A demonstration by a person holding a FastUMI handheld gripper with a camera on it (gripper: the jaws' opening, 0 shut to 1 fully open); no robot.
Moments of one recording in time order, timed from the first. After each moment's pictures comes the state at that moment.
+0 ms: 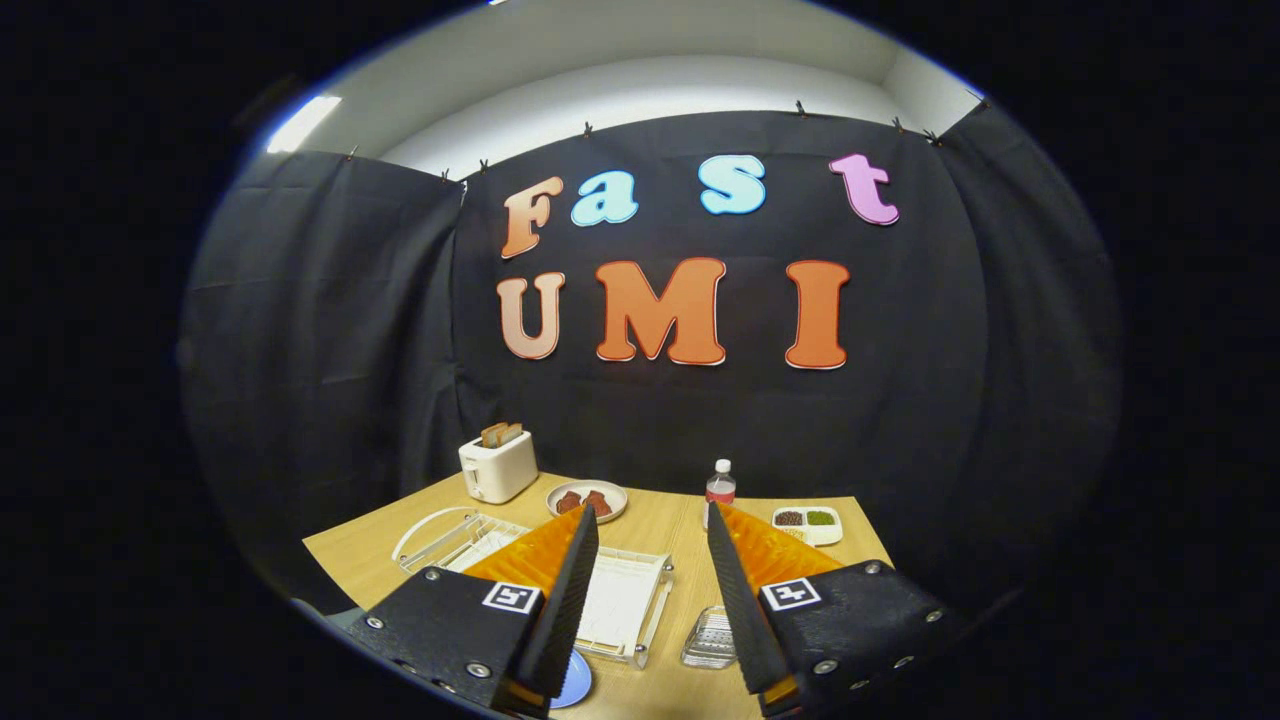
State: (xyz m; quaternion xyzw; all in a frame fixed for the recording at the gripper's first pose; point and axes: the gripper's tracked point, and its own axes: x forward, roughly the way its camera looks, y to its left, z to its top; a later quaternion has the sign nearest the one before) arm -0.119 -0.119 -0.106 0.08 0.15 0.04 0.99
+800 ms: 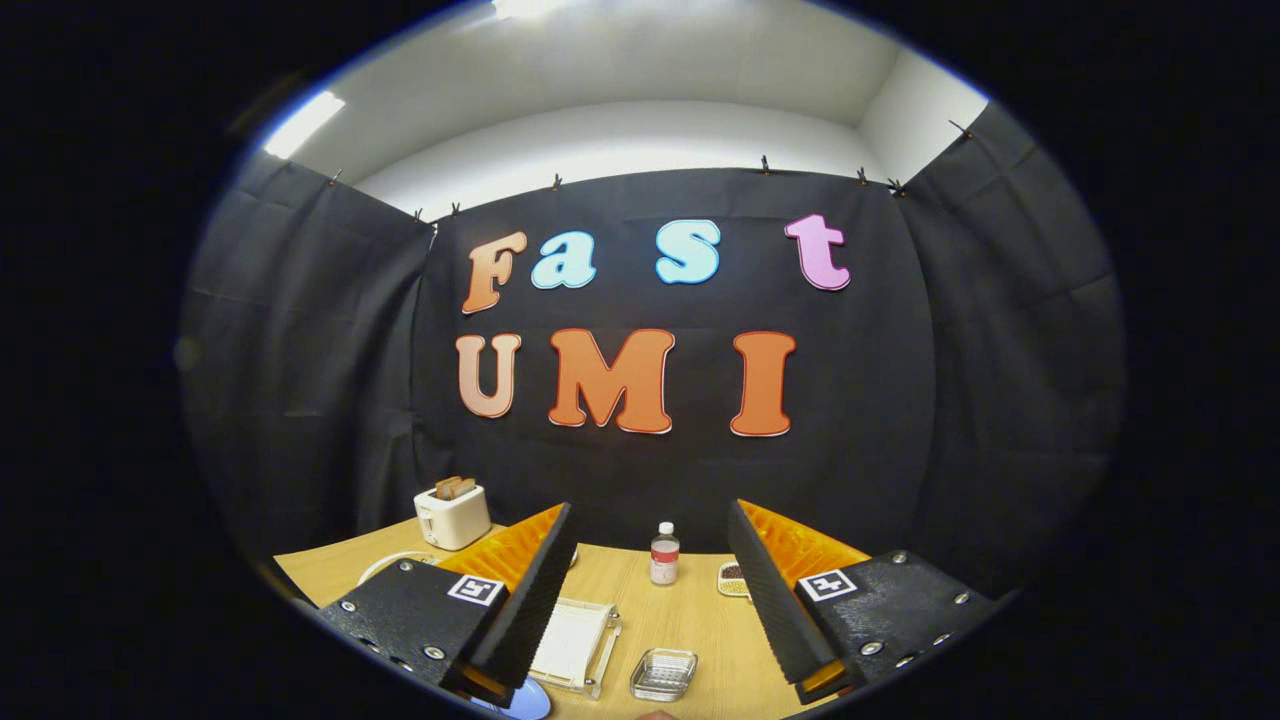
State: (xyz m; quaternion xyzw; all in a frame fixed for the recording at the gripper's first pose) arm -0.114 -0.178 -0.053 0.06 0.07 -0.03 1.00
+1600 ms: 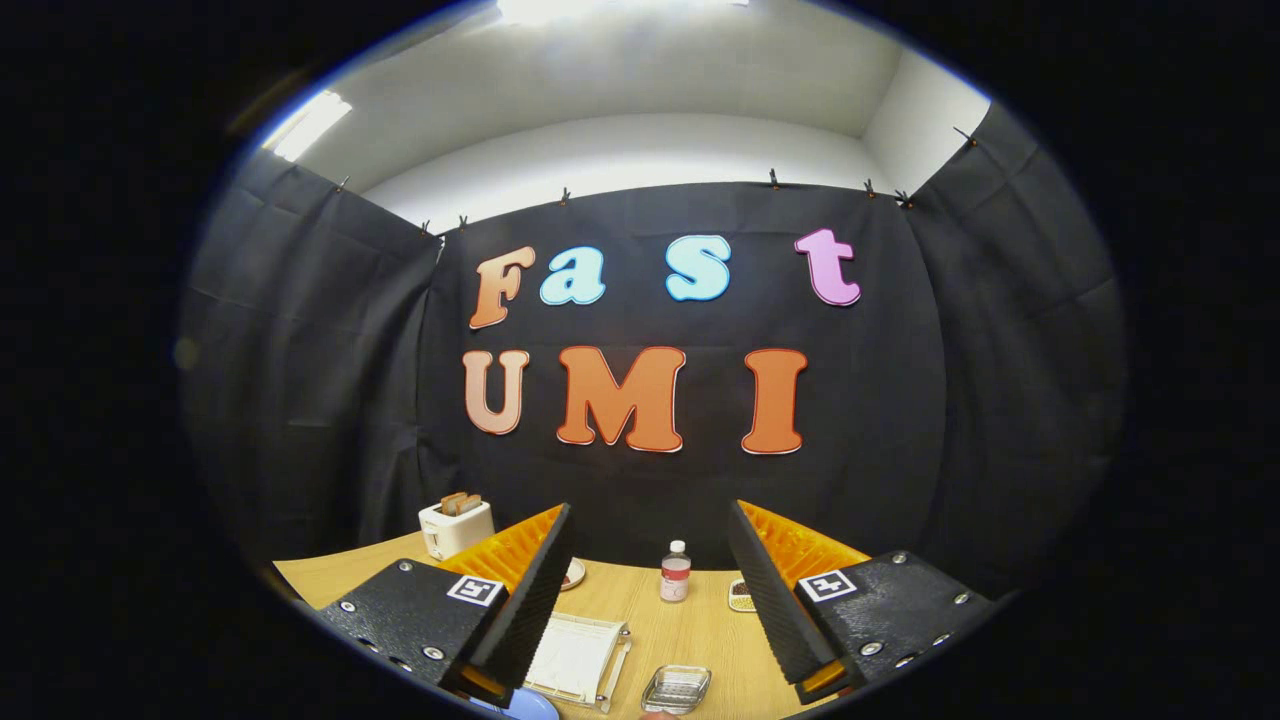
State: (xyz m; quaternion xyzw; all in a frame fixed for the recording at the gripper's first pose) arm -0.100 -0.156 -0.049 0.06 0.05 -0.02 1.00
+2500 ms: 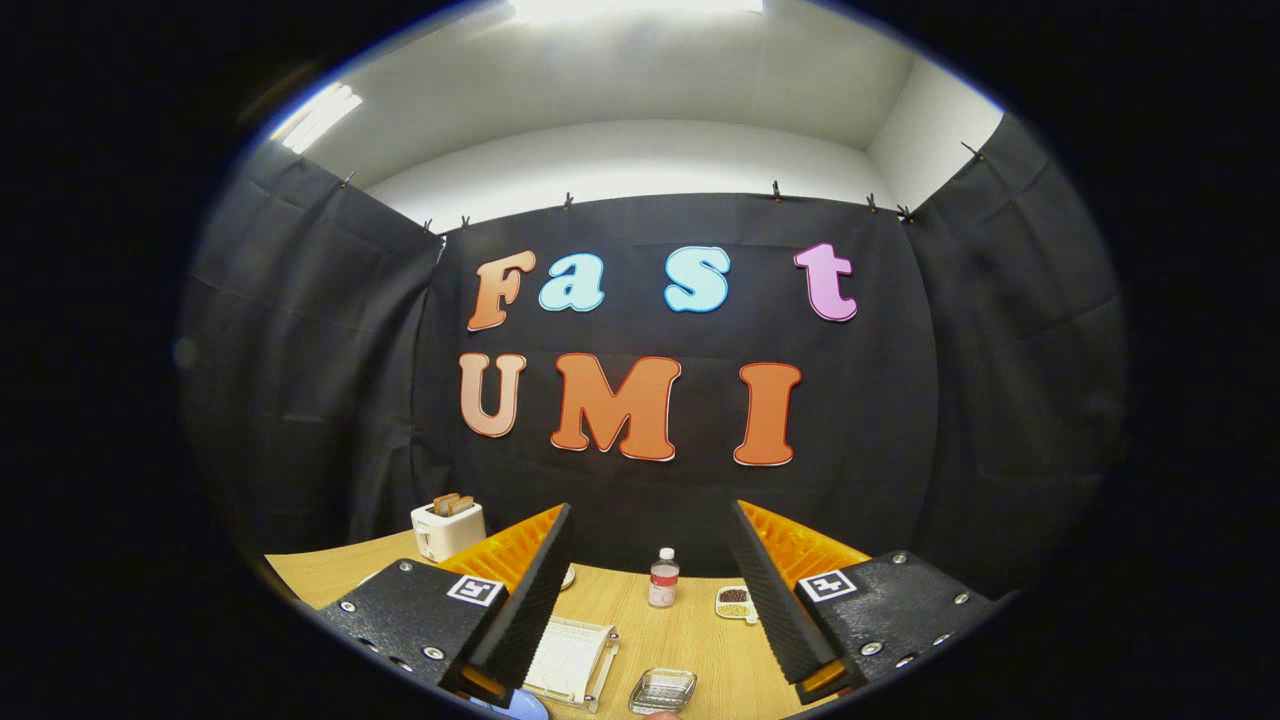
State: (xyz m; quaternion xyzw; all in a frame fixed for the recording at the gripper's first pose) arm -0.105 -0.159 -0.028 0.04 0.04 -0.02 1.00
